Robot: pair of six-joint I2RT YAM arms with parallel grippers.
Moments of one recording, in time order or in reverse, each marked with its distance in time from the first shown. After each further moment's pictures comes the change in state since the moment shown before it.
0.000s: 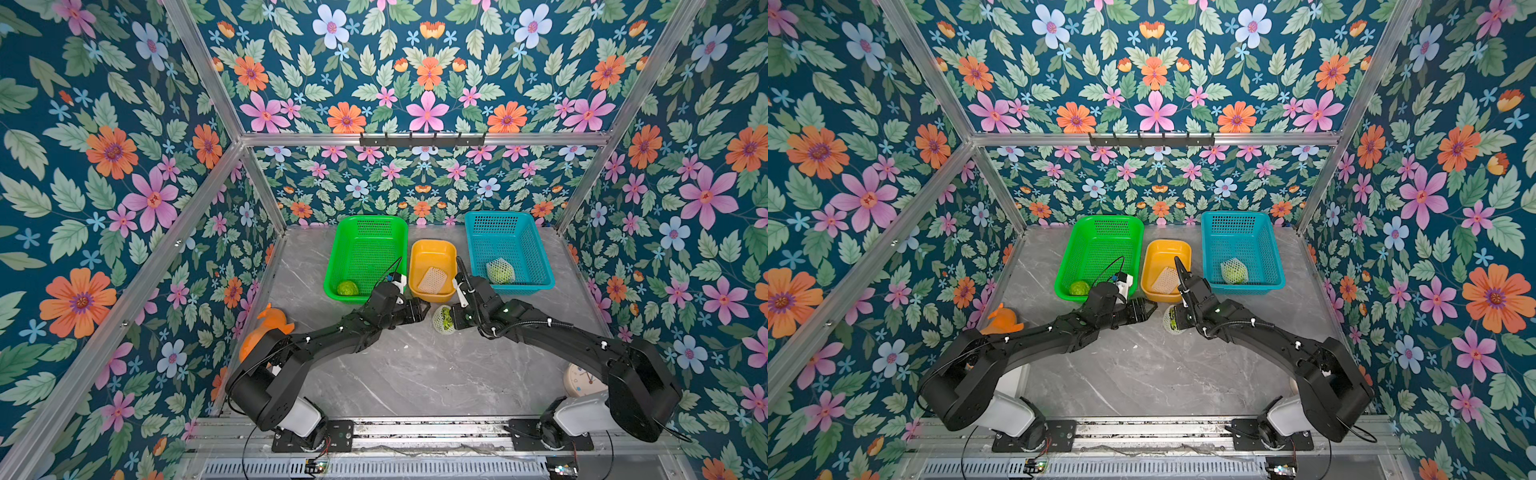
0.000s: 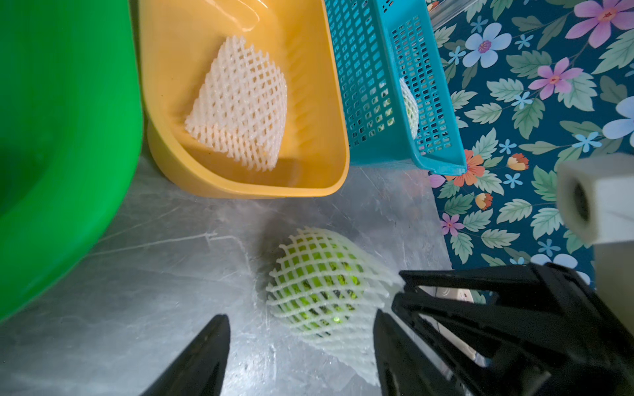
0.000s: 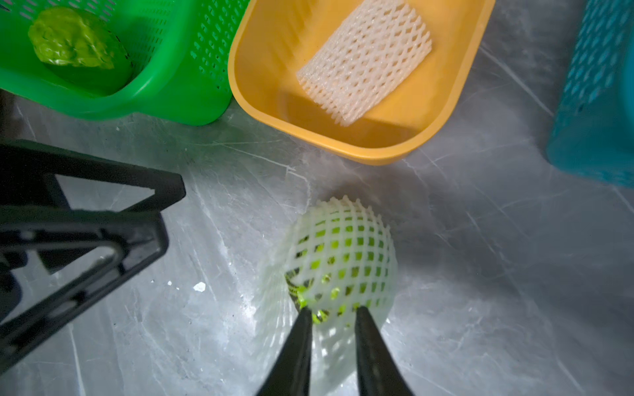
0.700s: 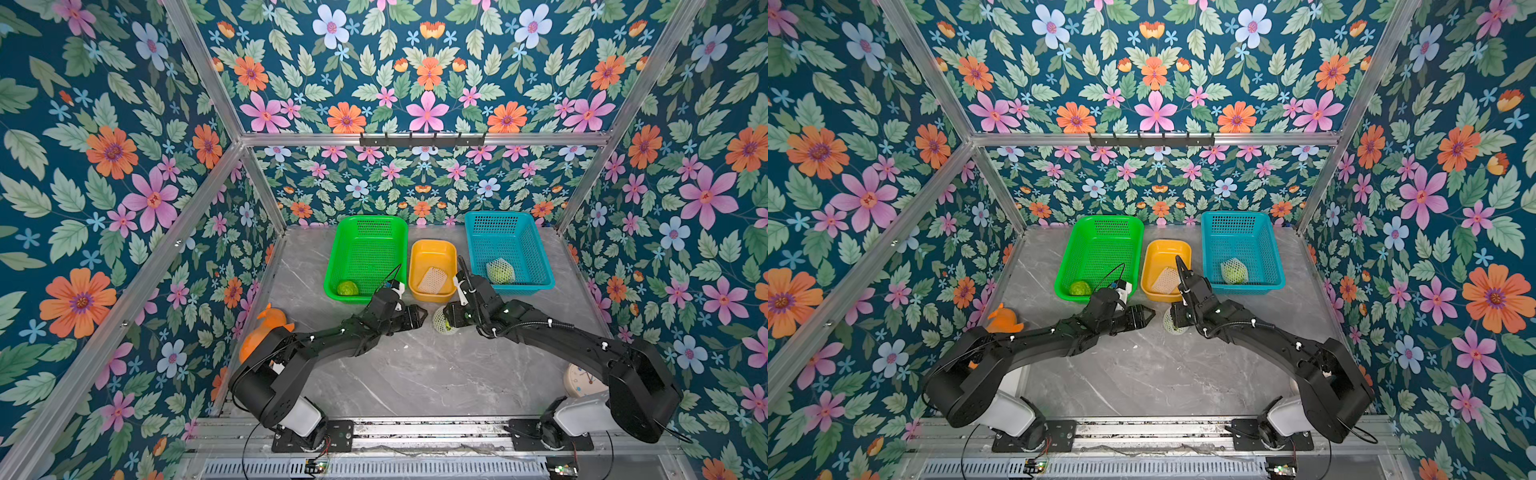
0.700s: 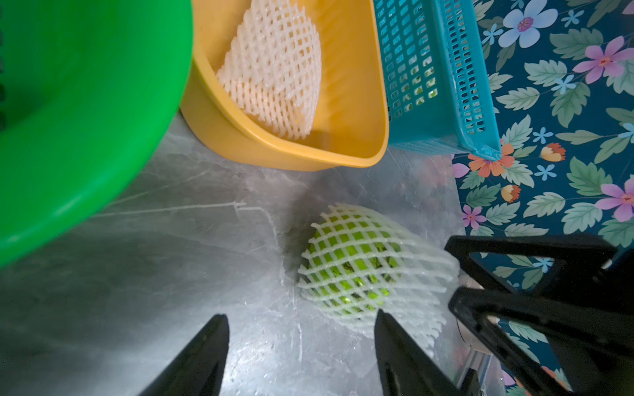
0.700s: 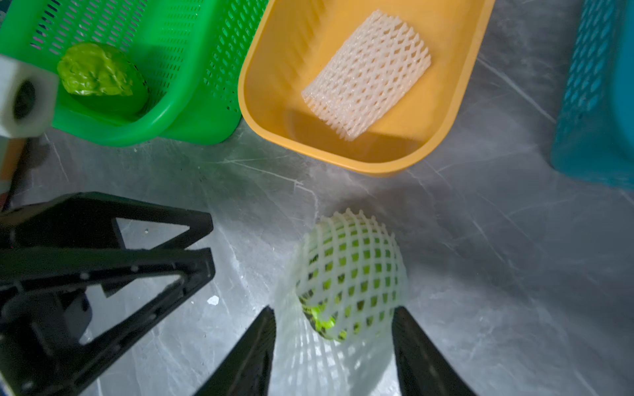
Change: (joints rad) left arm -0.002 0.026 -0.042 0.009 -0.003 -0.008; right arm 0.000 -0.032 -0.022 0.023 -0.006 0.052
